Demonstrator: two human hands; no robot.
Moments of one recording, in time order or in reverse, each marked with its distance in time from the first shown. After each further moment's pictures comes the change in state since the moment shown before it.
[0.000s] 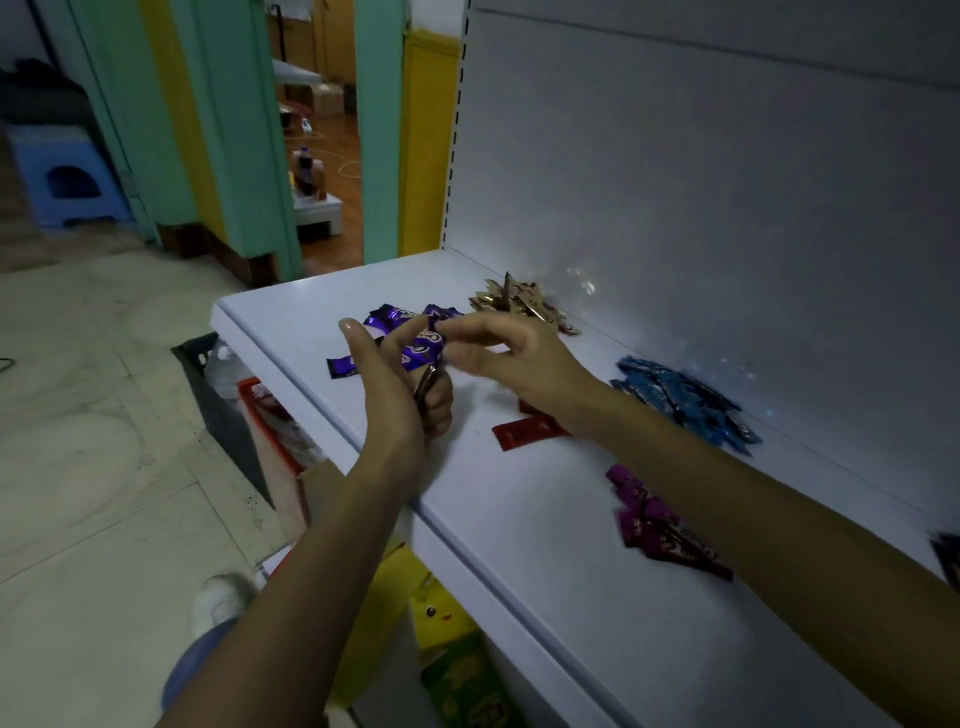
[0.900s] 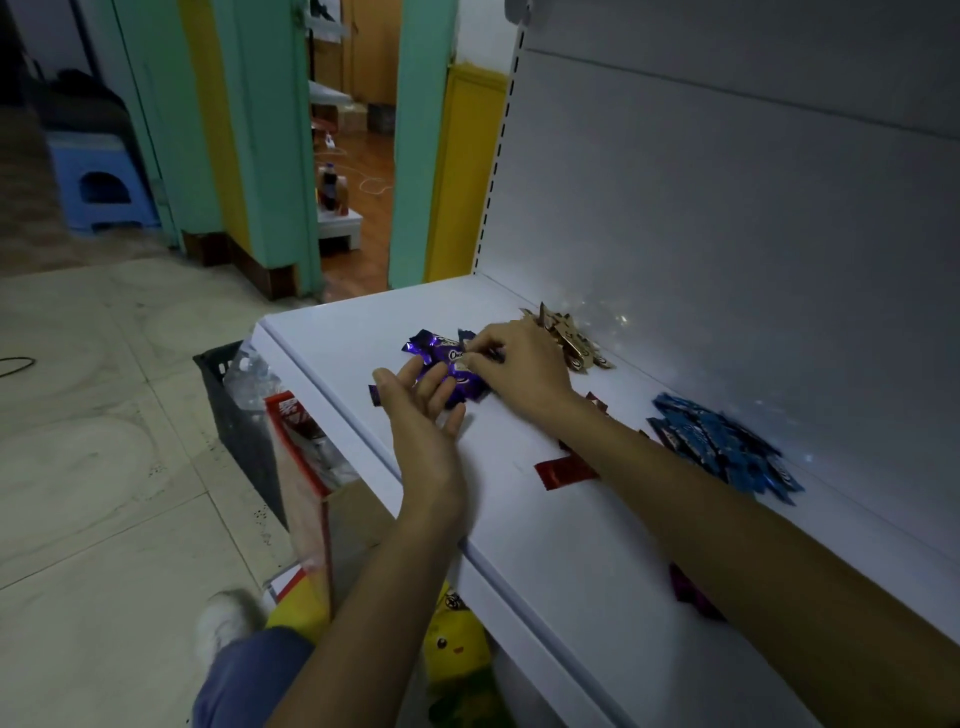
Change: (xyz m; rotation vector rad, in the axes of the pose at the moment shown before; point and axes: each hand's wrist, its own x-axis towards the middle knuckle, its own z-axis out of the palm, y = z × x) left_hand 0.018 -0.005 -0.011 -0.187 0.258 0.114; right_hand 0.078 0.044 0.027 -0.637 0.314 -0.016
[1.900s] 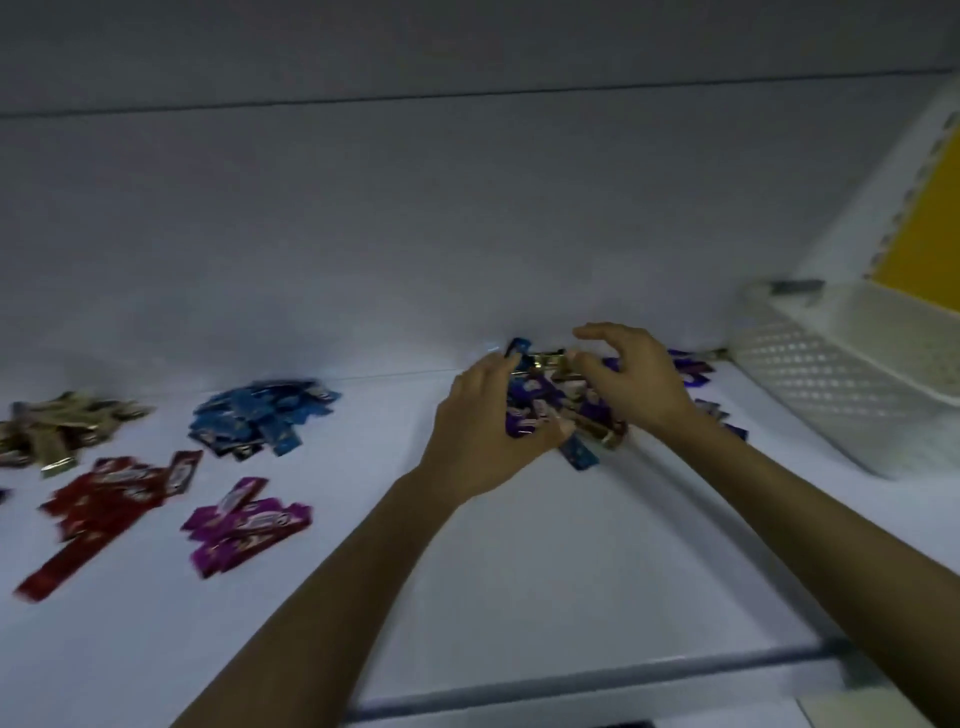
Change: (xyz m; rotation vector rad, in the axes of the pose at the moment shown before) left_hand -0.260 -0.191 0.176 1.102 -1.551 0.561; right_hand -0.407 0.147 -0.323 -0.186 0.574 0.815
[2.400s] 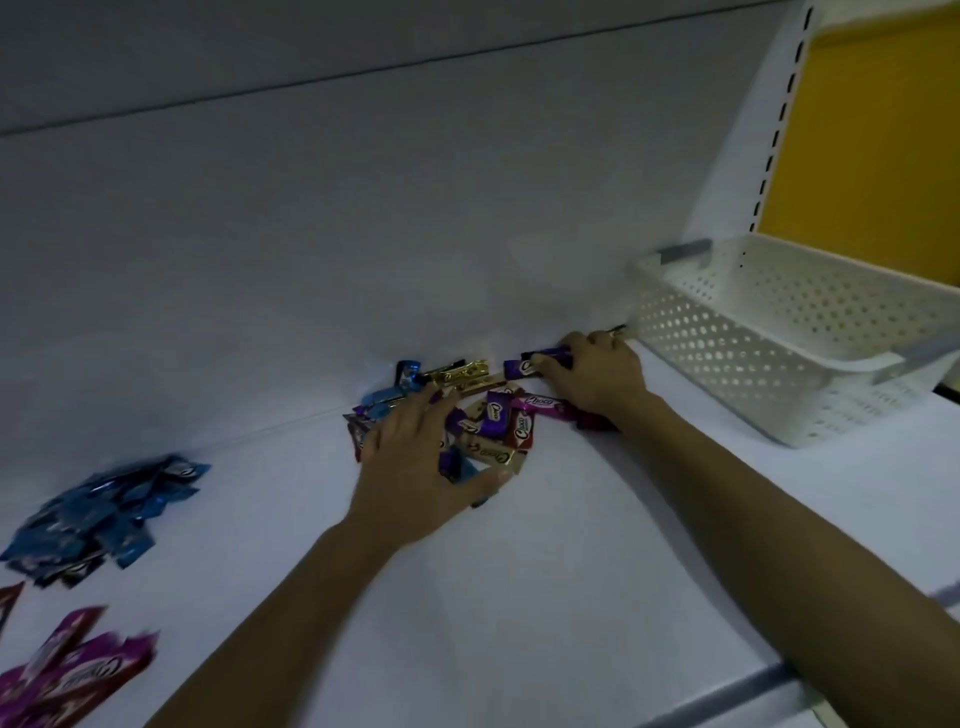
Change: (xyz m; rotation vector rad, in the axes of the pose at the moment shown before) left_hand 0.037 -0.016 0.055 0.329 -0.097 0.123; right_hand 0.038 0.109 -0.014 -0.412 -0.104 0.359
